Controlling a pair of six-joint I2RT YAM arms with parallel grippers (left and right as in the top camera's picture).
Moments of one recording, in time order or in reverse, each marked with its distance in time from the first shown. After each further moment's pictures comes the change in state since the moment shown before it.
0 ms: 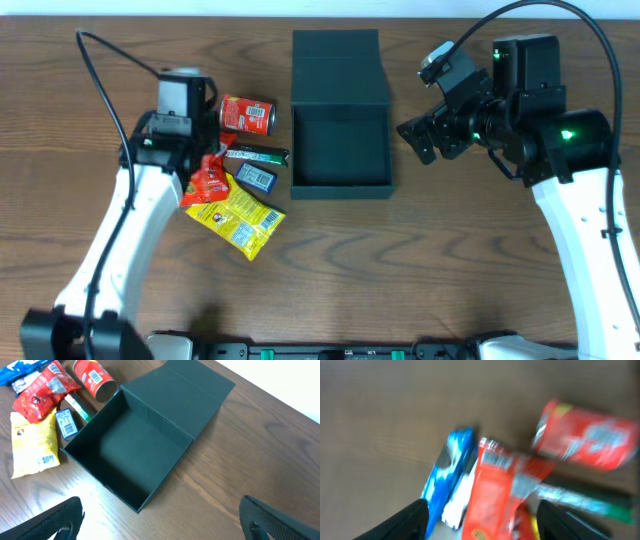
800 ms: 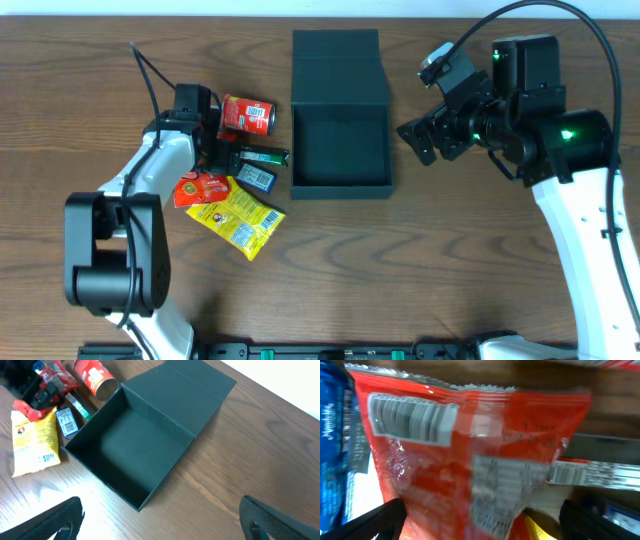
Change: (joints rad) left arm 0.061 0.377 -0.002 0.061 0.239 0.156; right arm 0.000 0.000 0.000 -0.009 0.000 0.000
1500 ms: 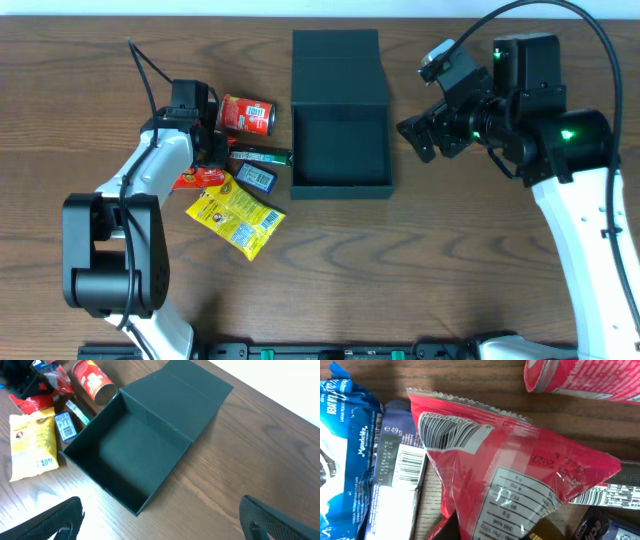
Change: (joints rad) left arm 0.005 -0.011 0.018 0.018 -0.019 0.001; right arm 0.000 0.000 0.000 0.024 0.000 0.004
